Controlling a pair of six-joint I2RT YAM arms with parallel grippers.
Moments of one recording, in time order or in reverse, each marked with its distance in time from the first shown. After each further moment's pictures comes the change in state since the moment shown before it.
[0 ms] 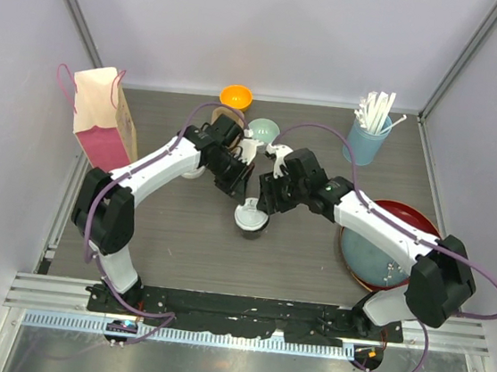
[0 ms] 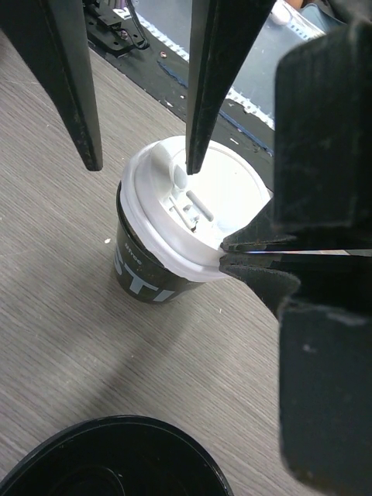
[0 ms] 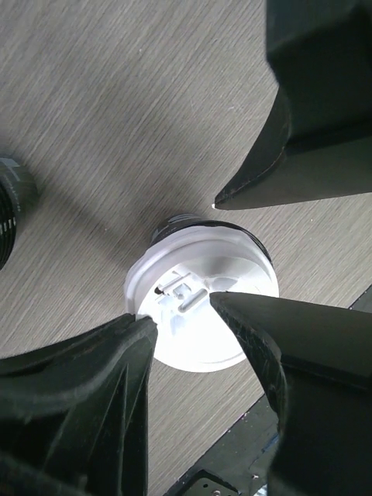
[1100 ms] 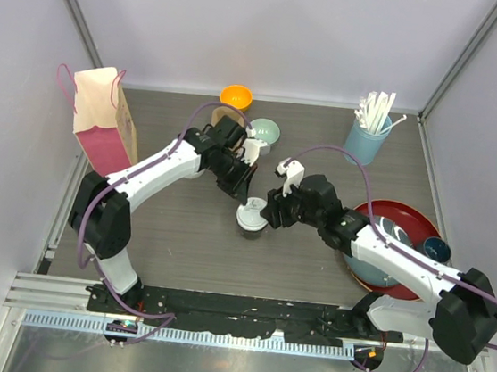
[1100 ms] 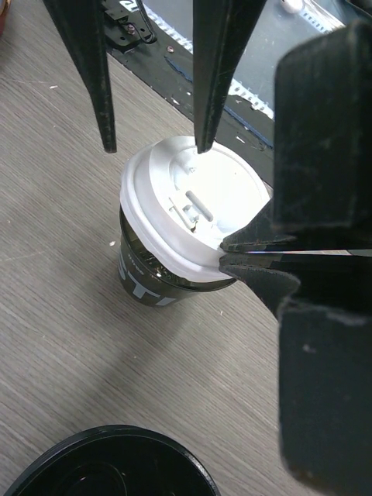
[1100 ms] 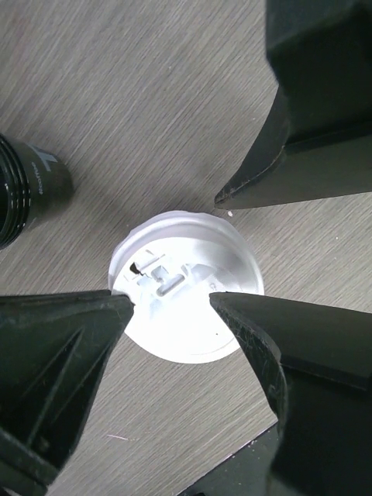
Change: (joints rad) left arm -0.039 -0.032 -0.001 0.011 -0.055 -0.025; right arm 0.035 -0.245 -0.305 0.315 0.043 -0.060
